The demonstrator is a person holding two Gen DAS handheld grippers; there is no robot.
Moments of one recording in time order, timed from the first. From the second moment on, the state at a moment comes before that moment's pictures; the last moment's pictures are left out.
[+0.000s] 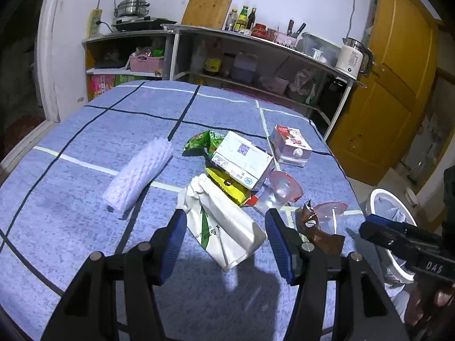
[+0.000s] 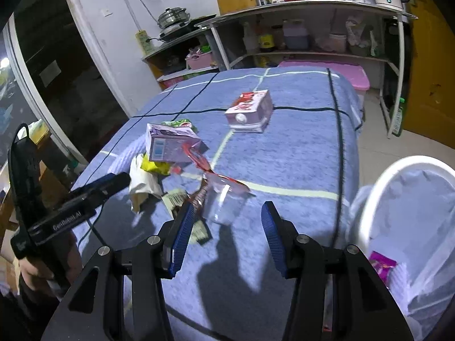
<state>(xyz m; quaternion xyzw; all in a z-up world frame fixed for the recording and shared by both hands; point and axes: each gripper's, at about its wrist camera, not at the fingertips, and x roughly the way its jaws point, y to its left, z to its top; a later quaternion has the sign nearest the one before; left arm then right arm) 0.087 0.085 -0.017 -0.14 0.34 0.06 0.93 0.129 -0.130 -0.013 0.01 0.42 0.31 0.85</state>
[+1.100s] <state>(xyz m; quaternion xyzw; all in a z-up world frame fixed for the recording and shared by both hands) 0.079 0.073 -0.016 -0.14 0.35 0.06 0.92 0.133 -0.126 -0.020 0.01 0.43 0.30 0.85</state>
